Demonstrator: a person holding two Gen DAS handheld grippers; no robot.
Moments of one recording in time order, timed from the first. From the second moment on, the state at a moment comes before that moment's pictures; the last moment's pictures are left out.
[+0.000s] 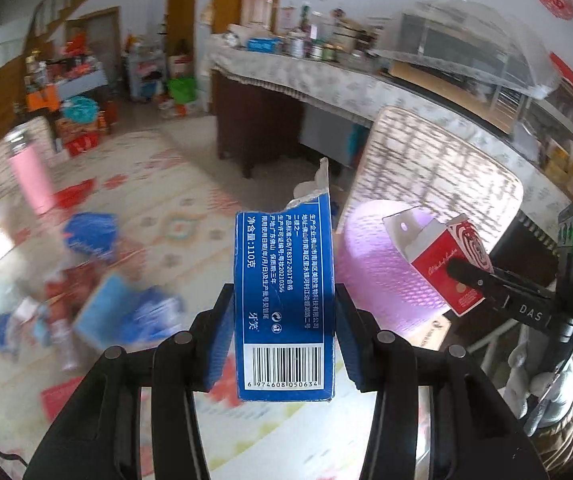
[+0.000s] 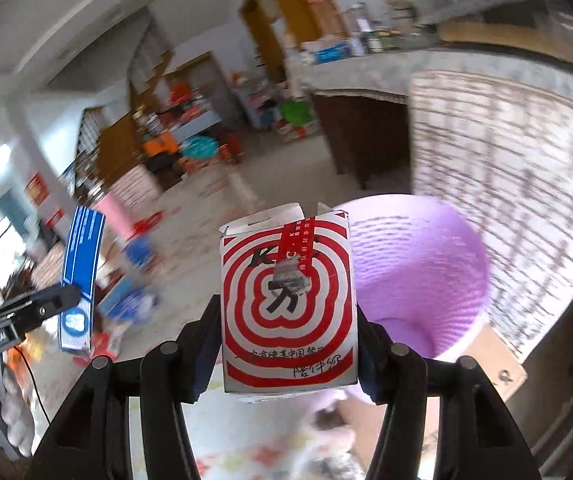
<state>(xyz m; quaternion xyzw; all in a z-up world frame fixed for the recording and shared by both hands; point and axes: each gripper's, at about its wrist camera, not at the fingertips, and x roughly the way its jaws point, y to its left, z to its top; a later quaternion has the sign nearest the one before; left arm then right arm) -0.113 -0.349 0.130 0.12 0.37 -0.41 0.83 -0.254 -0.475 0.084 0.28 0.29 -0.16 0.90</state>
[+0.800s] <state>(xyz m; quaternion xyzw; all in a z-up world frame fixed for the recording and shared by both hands) -0.124 -0.470 0.114 0.17 0.38 -0.43 0.80 -0.261 -0.536 0.068 0.31 0.28 -0.21 0.89</state>
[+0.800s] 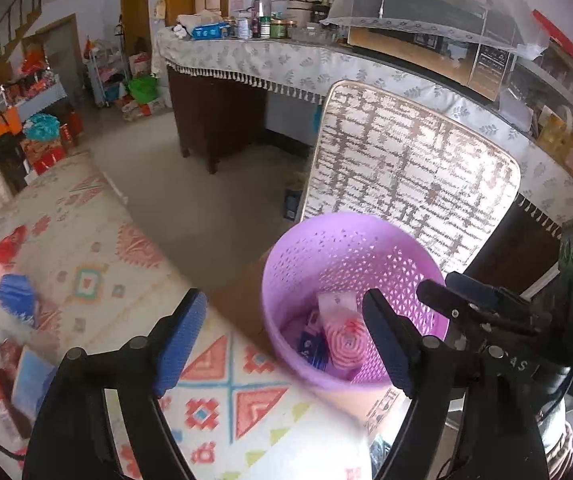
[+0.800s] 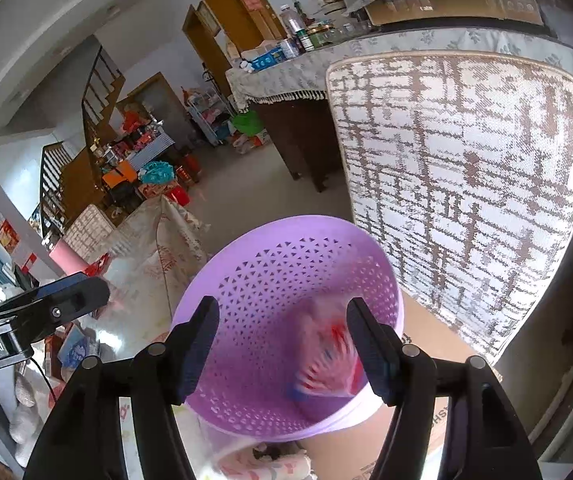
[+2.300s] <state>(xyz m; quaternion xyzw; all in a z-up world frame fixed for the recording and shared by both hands) 0.057 -0.182 0.023 -0.02 0.53 -0.26 0.81 -0.175 -0.331 0.053 0.24 0.36 -0.04 0.90</state>
